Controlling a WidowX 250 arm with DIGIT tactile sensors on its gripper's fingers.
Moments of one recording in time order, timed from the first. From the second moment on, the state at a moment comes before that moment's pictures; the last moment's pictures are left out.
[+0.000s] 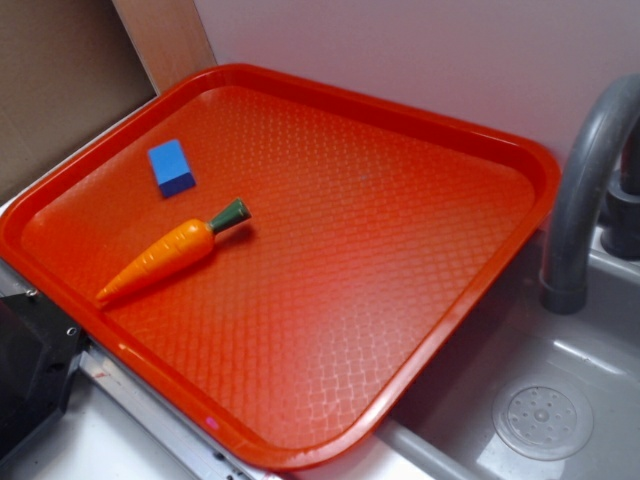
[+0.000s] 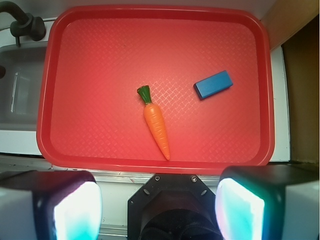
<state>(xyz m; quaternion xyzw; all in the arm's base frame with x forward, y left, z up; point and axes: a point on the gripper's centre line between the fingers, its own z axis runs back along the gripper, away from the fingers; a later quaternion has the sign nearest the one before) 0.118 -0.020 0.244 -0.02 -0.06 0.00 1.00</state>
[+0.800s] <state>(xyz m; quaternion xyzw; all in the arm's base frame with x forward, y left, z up) 0.155 -0.041 0.201 -0.05 -0.12 -0.04 0.99</state>
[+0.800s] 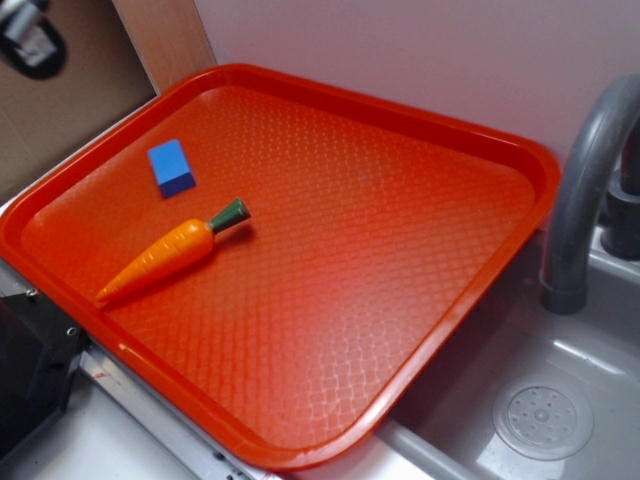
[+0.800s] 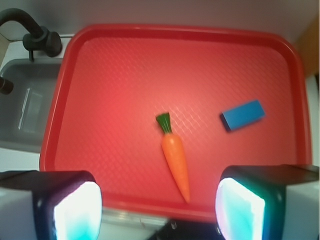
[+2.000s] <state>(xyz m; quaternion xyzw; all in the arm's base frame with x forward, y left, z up) 0.200 -0.029 0.033 0.02 -0.01 -0.15 0.99</state>
